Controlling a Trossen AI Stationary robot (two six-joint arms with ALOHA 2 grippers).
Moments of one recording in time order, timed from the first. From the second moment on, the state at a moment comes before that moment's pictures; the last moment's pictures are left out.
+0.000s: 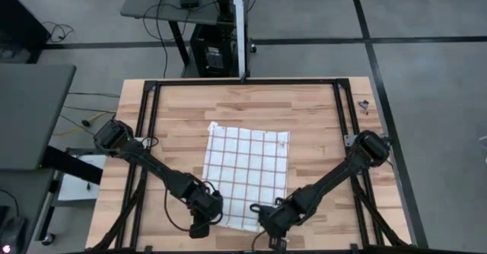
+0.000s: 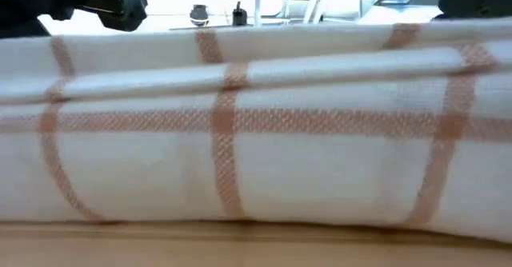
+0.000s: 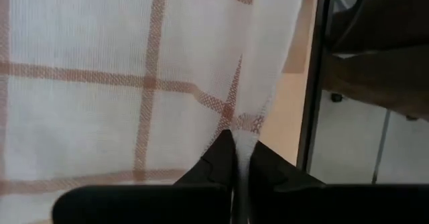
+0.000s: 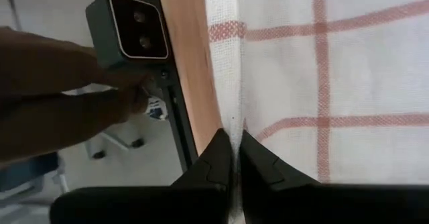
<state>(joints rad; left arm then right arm) -0.57 1.76 1.11 -0.48 0.31 -0.67 0.62 1.93 1.36 -0.45 -0.17 0.97</state>
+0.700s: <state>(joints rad) -0.40 1.77 1.03 -0.56 0.25 -0.50 0.47 1.80 1.01 -0.20 -0.17 1.01</state>
